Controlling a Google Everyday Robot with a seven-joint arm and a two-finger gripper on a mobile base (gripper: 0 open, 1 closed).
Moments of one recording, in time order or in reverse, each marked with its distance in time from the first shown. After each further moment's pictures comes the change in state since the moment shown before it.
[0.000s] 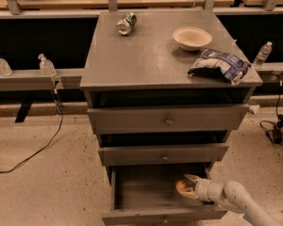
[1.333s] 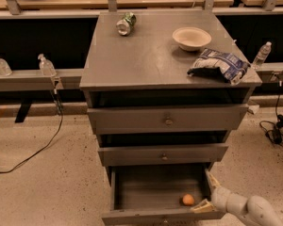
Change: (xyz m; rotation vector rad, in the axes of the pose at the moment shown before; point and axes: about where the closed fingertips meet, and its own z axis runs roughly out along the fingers) arm -0.023 0.015 -0.087 0.088 -0.107 -0.005
